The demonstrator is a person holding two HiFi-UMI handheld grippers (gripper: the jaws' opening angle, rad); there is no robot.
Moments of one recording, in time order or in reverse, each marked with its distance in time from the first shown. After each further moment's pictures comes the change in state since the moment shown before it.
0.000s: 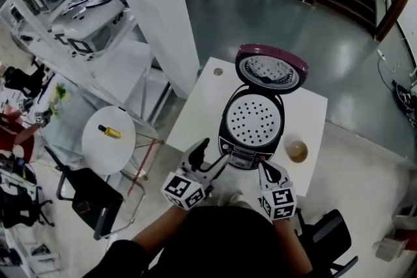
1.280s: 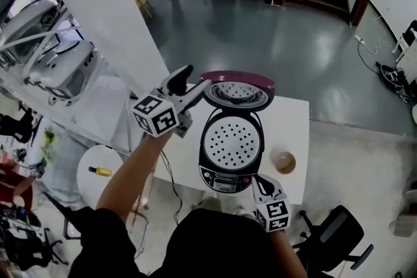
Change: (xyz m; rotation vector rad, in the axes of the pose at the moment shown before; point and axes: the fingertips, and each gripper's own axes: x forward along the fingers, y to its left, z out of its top) left arm 0.226 0.054 0.196 0.164 -0.027 -0.308; right arm 0.001 -0.050 0.008 0.107 -0.041 -0.091
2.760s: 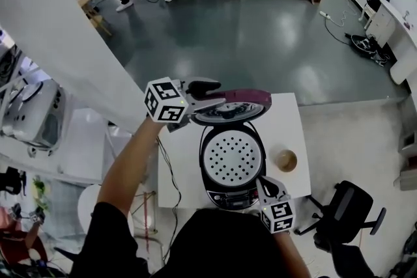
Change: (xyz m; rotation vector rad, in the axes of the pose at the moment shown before) left arm 0.096 -0.004 -0.081 0.134 0.441 -0.695; right arm 0.045 -0.012 0.010 0.101 0.041 -0.254
